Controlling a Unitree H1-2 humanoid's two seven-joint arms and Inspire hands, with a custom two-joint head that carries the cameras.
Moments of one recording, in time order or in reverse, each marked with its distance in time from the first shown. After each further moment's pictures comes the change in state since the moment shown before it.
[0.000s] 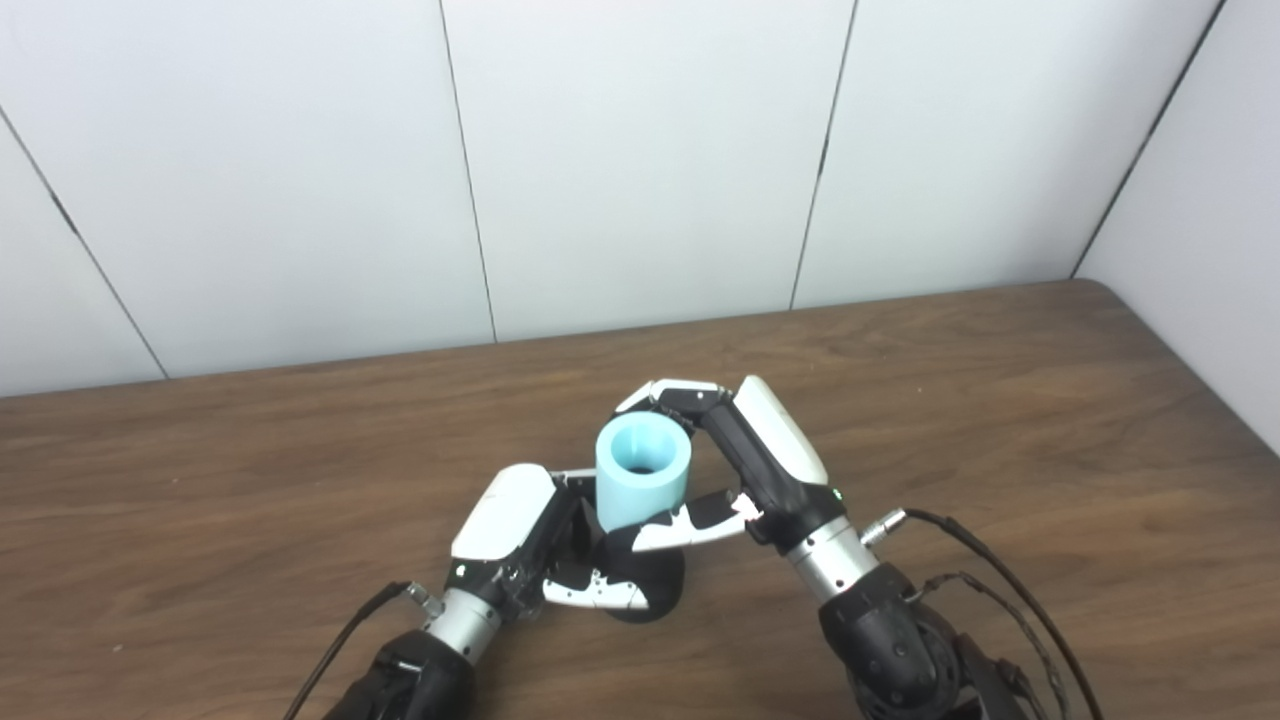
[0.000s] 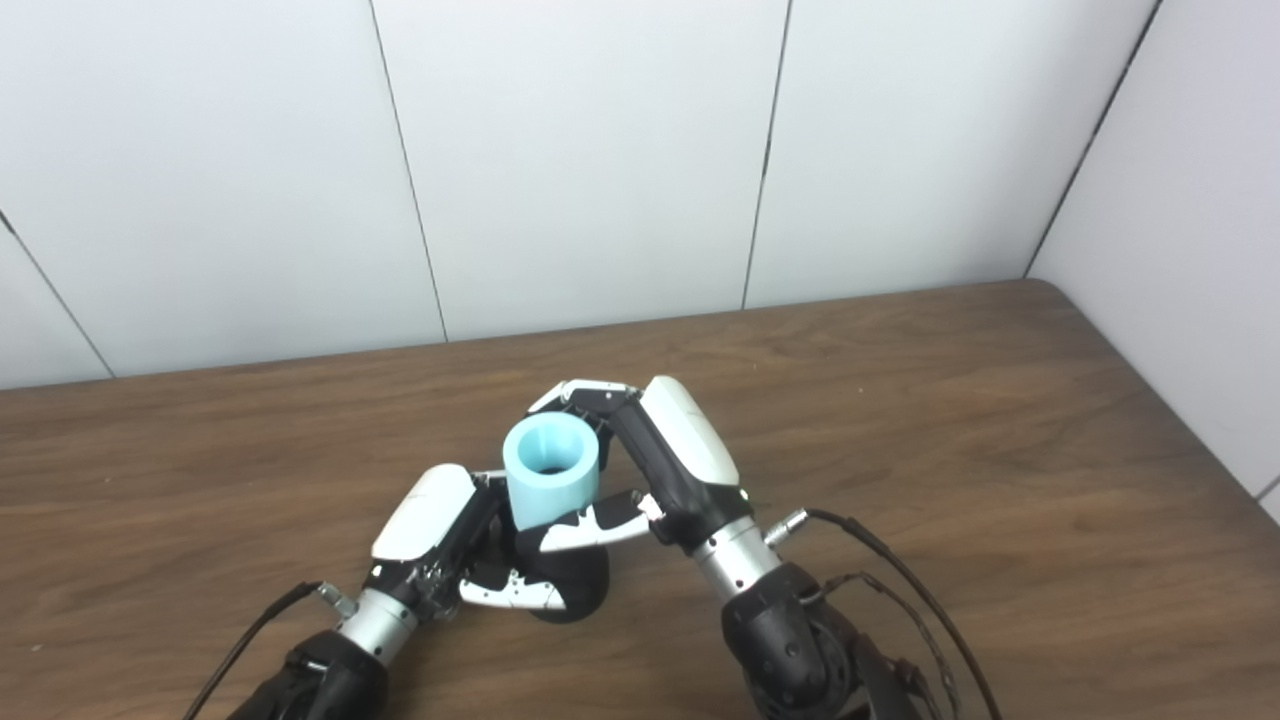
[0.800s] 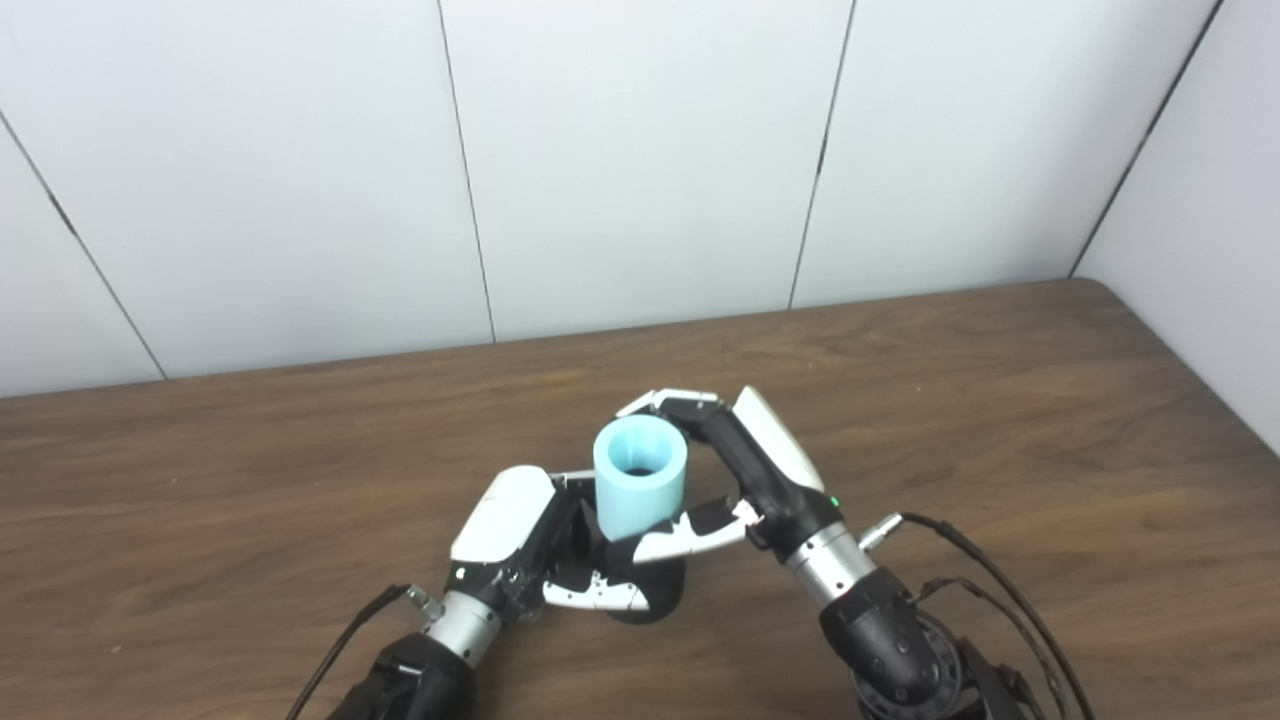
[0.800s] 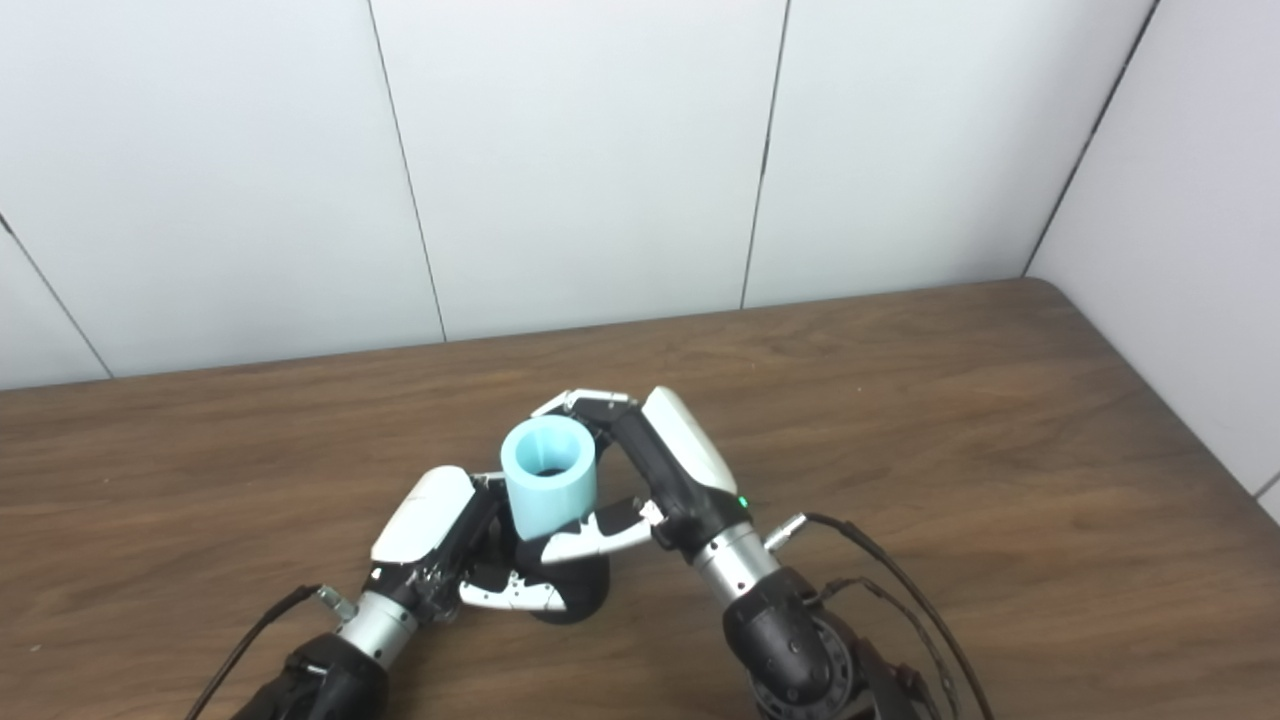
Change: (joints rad) left arm 0.005 -0.002 -0.003 -0.010 0.001 0.009 -0.002; right arm 0.023 -0.001 -0.004 -0.004 0.171 0.234 0.179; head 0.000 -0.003
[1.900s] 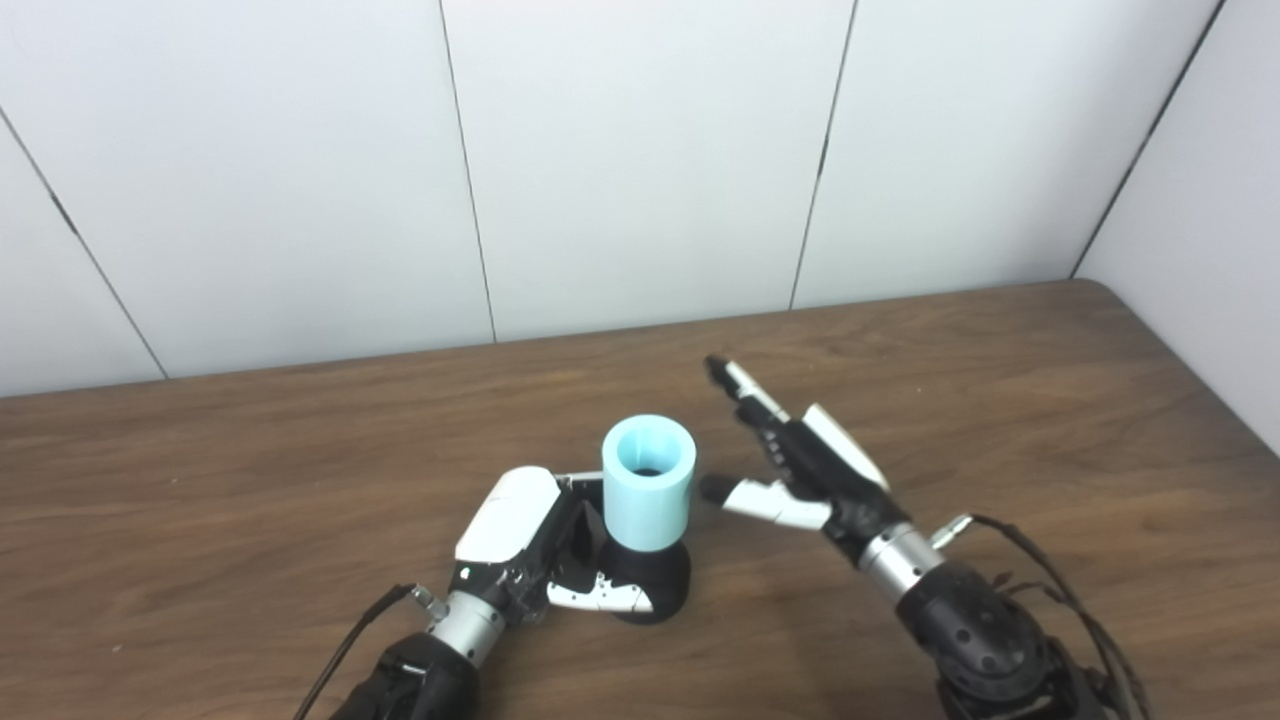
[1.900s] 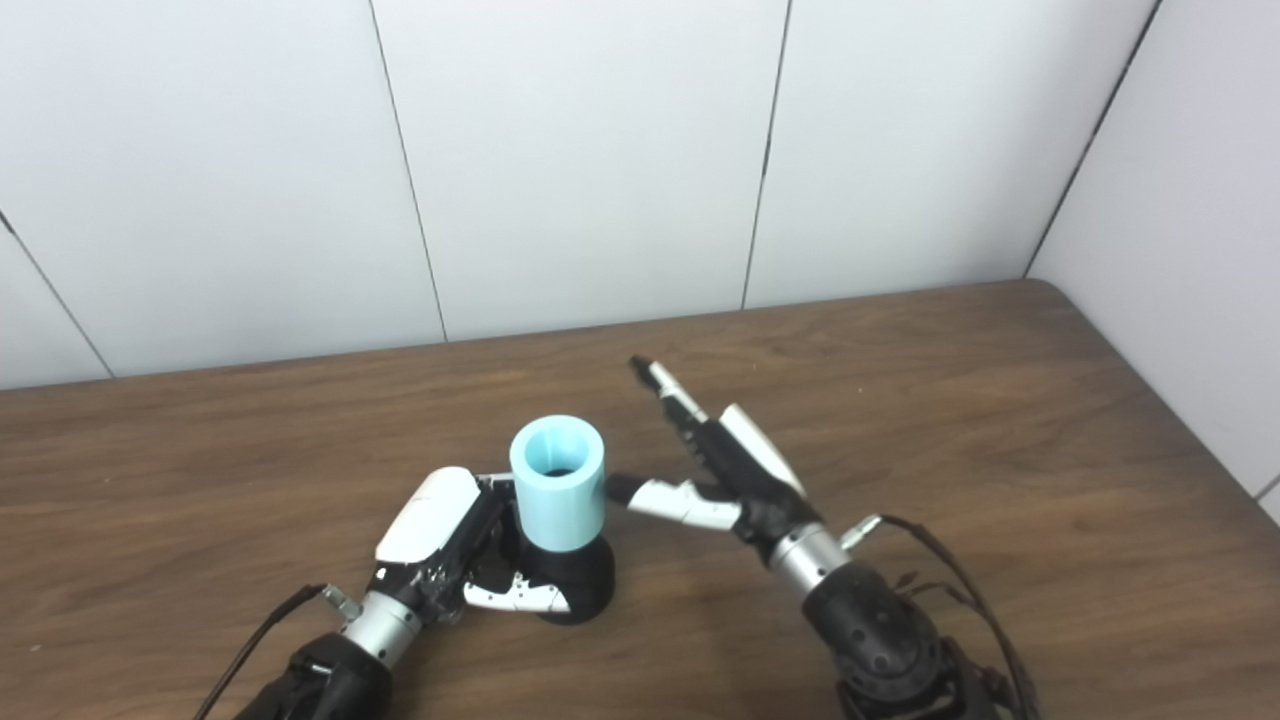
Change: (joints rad) left arm -0.003 -0.003 -0.005 0.007 0.006 0.002 -0.002; right arm 0.027 -0.064 -0.177 -0.050 0.100 -0.010 -0.024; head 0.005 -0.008
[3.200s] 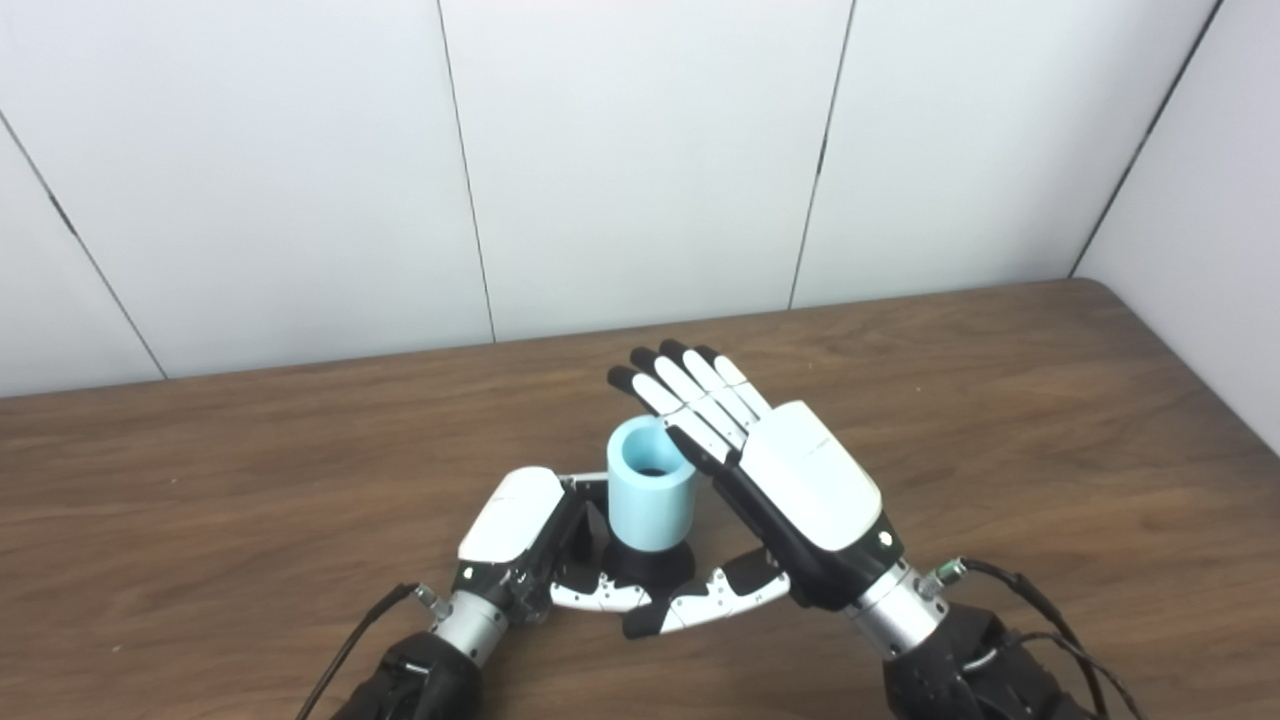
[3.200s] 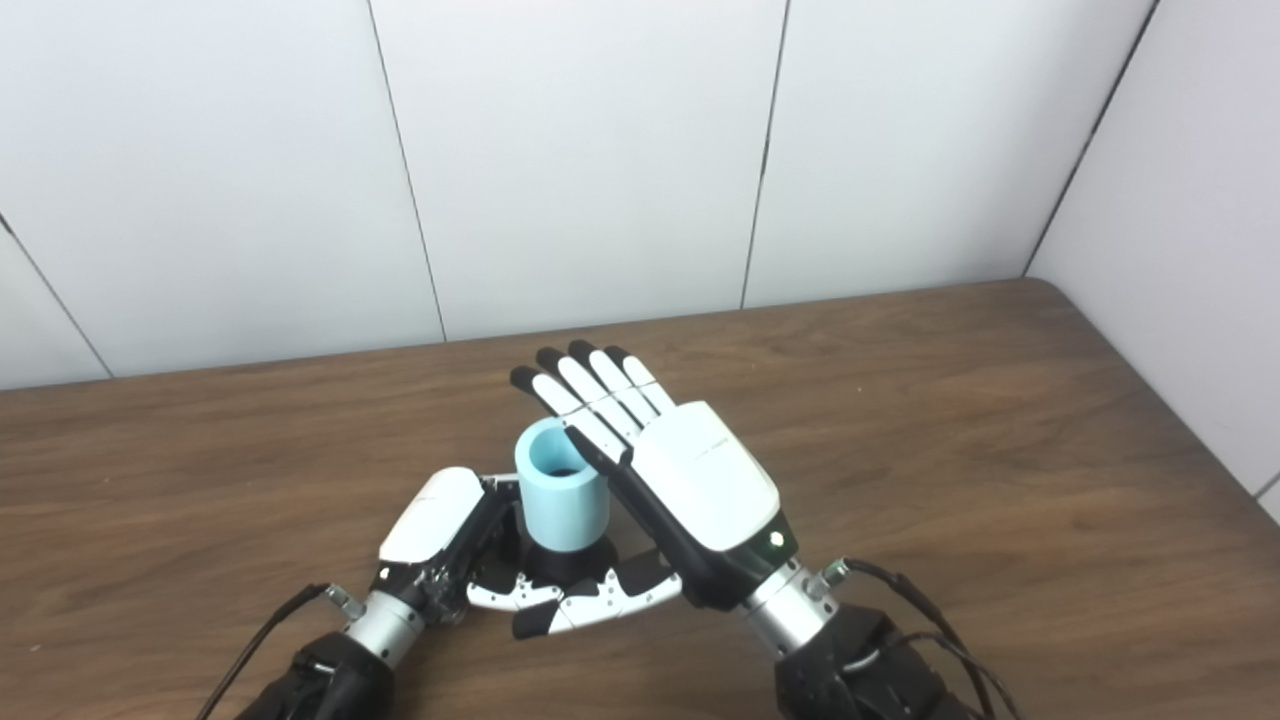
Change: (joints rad) left arm -0.002 -0.002 -0.005 0.001 0.002 0.000 -0.004; right arm 0.056 0.017 0.141 -0.208 -0.702 -0.343 -0.012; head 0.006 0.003
